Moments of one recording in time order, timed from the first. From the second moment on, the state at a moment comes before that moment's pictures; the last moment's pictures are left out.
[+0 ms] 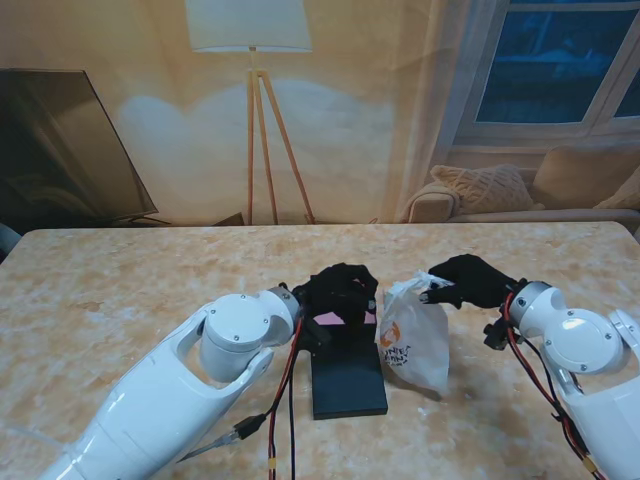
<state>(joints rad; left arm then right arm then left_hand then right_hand) 1.23 -1.22 -0.88 -1.64 -0.25 0.39 -0.13 -1.51 -1.02 1.47 -1.67 -0.30 -0.12 0.48 1.03 -0.51 0.84 -0.15 0.54 0.20 1.15 1.11 0.89 0.27 0.48 0.93 0.86 0.30 0.80 0.94 0.40 0.42 1.11 0.79 0.57 -0.62 0.91 -0.20 1.05 -0.31 1.55 1.41 1.06 -0.10 0.93 0.96 1.11 -0.12 1.22 0.84 0.57 0.26 1.21 0.43</state>
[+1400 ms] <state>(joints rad) 1.22 -1.26 -0.80 -1.64 -0.06 0.34 0.06 -1.50 -1.03 1.44 -1.65 -0.29 -0.12 0.42 0.77 -0.66 0.97 -0.14 0.62 -0.01 0.57 0.47 0.58 0.22 0.67 0.75 0.71 0.19 0.95 1.11 0.30 0.31 1.16 0.84 0.57 -0.61 0.90 -0.20 1.05 -0.31 1.56 1.41 1.06 -0.10 0.93 0.96 1.11 -0.11 1.22 0.84 0.56 0.26 1.21 0.43</state>
